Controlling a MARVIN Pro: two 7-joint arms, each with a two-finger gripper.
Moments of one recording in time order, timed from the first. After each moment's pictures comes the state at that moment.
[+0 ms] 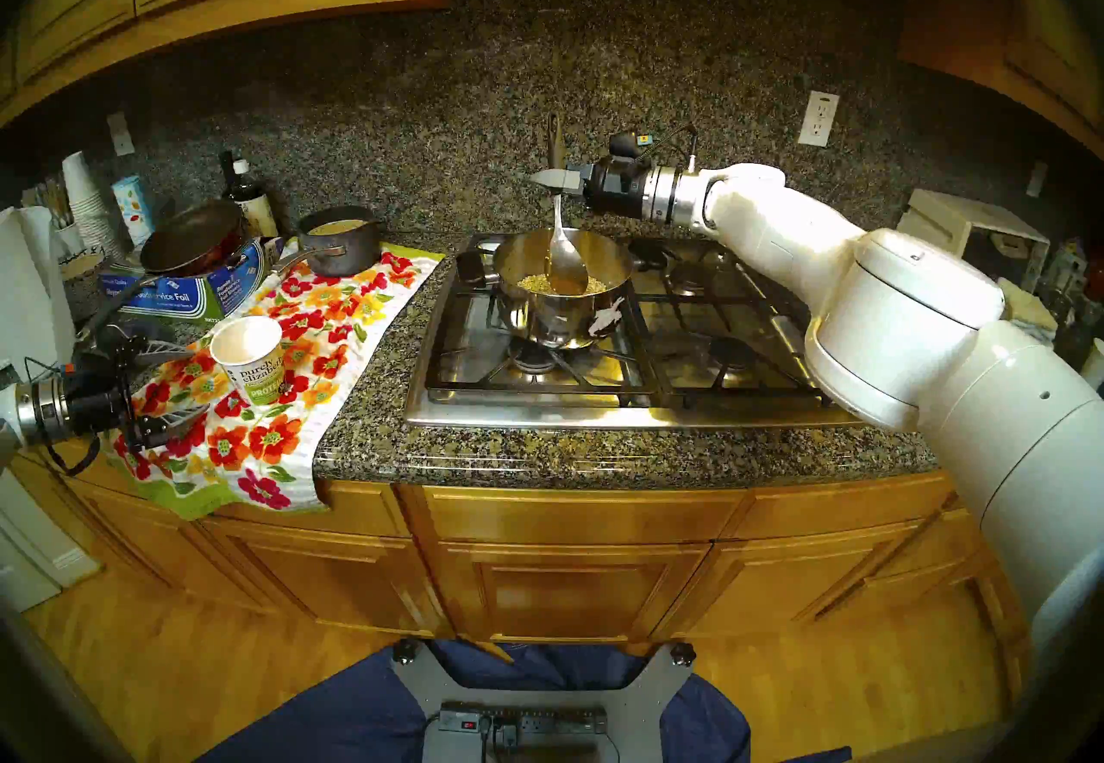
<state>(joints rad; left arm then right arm) 2.39 -0.14 -2.02 -1.09 -1.14 -0.70 -1.13 -0.14 -1.46 0.18 -0.09 1.56 0.40 1.20</state>
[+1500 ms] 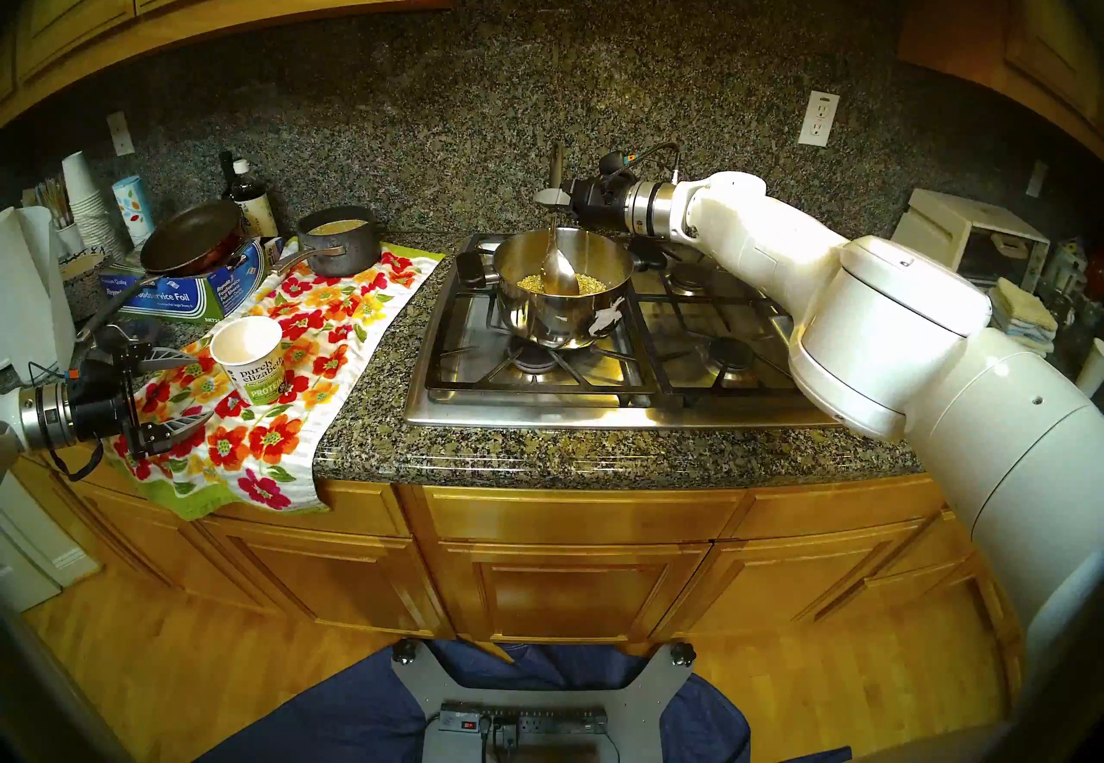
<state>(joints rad) 2.39 -0.14 -2.00 -1.10 -1.13 -0.71 -1.12 -0.16 -1.49 0.23 -0.10 1.58 0.45 0.94</state>
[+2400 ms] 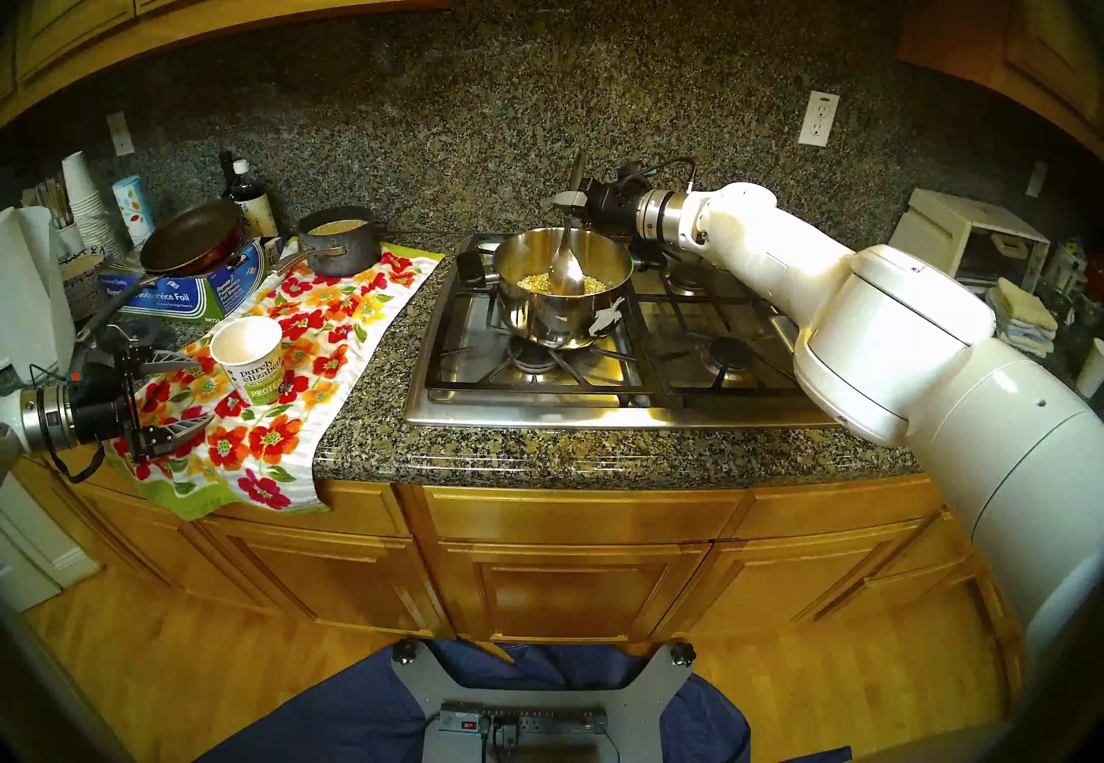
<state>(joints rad) 2.39 -0.14 -1.99 -1.10 -1.12 -0.71 -1.12 -0.19 -1.47 0.33 -0.09 1.65 0.53 0.83</state>
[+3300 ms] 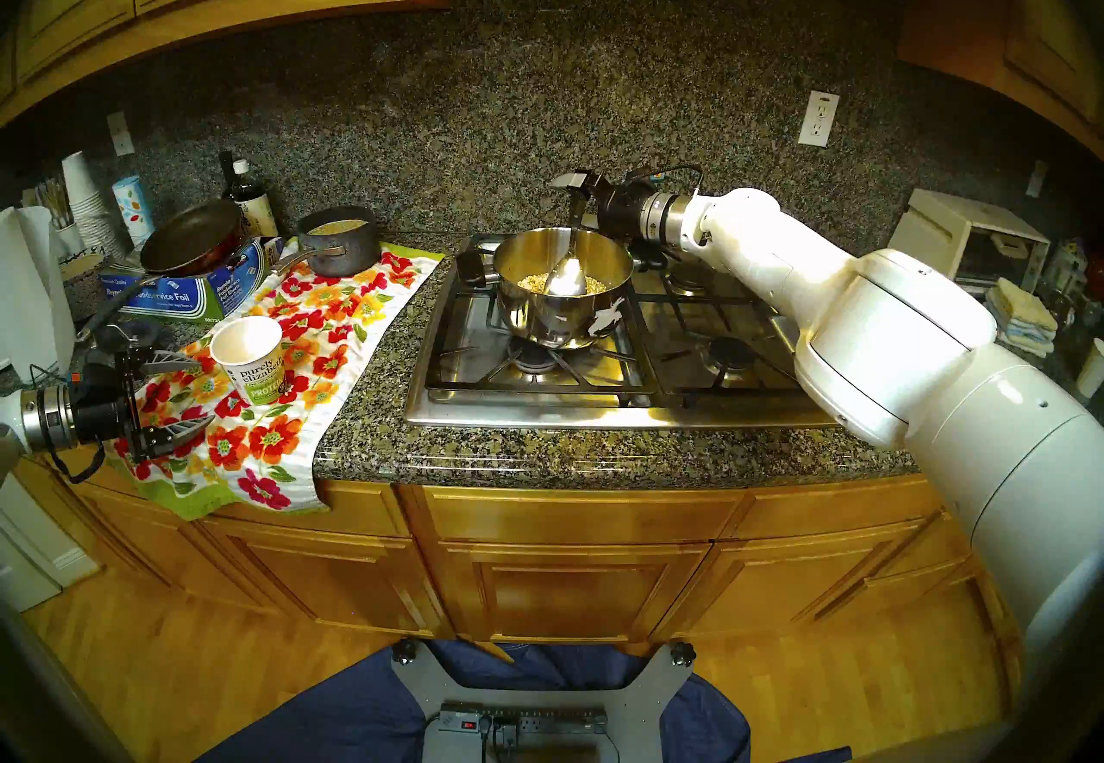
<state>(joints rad) 2.39 -0.14 -1.99 -1.10 -1.12 -0.72 -1.11 -0.20 -1.46 0.39 -0.10 1.71 0.57 0.75</state>
